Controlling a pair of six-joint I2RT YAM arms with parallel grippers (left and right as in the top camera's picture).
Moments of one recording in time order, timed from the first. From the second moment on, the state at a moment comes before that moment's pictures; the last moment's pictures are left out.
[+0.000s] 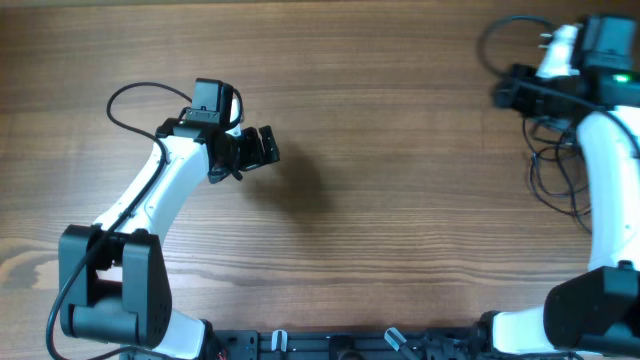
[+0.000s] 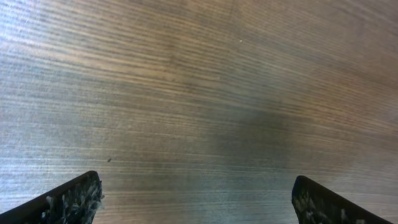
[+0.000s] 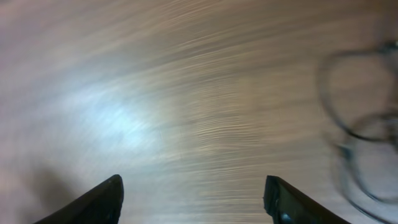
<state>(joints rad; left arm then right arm) -0.15 1.68 1.10 -0.67 0.22 -0.43 -0.12 1.62 1.52 -0.99 -0.19 0.18</state>
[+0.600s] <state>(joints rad) -0.15 1.48 1.21 -1.10 -0.06 -0.49 0.17 1.62 1.52 -1.12 -0.15 0.12</state>
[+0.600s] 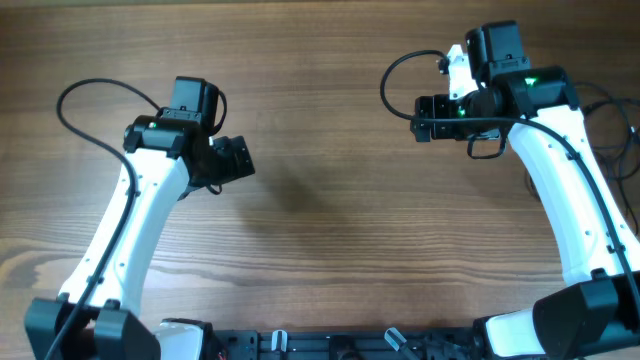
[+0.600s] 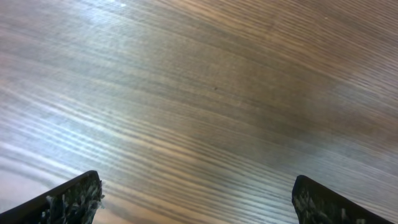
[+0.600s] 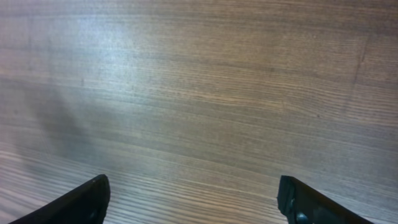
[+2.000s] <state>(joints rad) -0.15 0.82 0.85 -0.85 -0.06 -0.51 0.16 1.01 0.88 -0.83 -0.03 0.30</state>
